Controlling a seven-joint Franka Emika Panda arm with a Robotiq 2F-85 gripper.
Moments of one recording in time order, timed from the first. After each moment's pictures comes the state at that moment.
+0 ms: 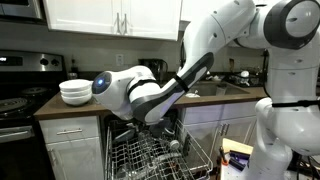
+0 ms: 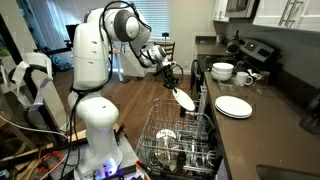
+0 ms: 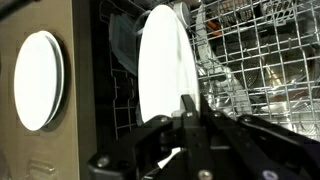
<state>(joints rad) 0.28 0.24 0.18 -2.02 -0.73 1.84 0.31</state>
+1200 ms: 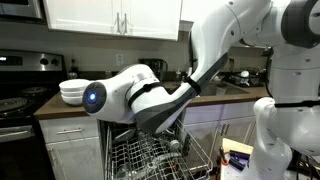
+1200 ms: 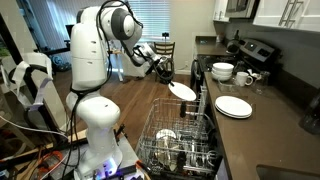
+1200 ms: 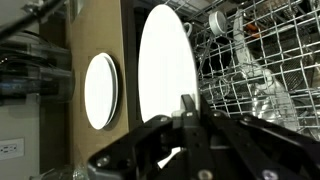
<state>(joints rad) 0.37 0.21 0.23 -2.03 -0.88 1.63 0.54</state>
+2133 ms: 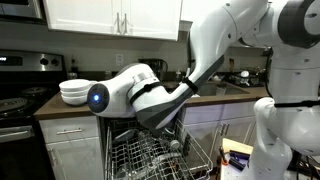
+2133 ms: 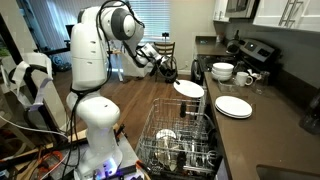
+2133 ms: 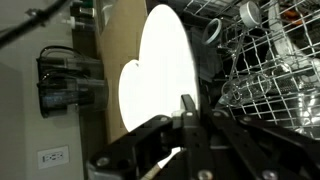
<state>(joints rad) 0.35 0.21 0.21 -2.03 -0.99 1.59 0.65</state>
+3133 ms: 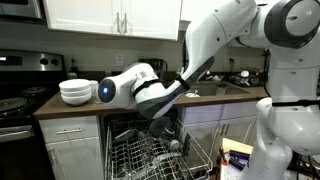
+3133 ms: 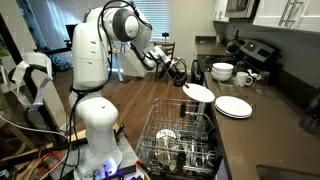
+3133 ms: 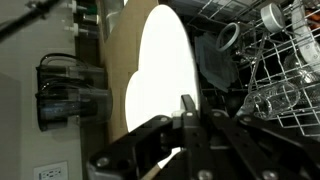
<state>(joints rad) 0.26 0.23 0.17 -2.03 -1.04 1.64 0.60</state>
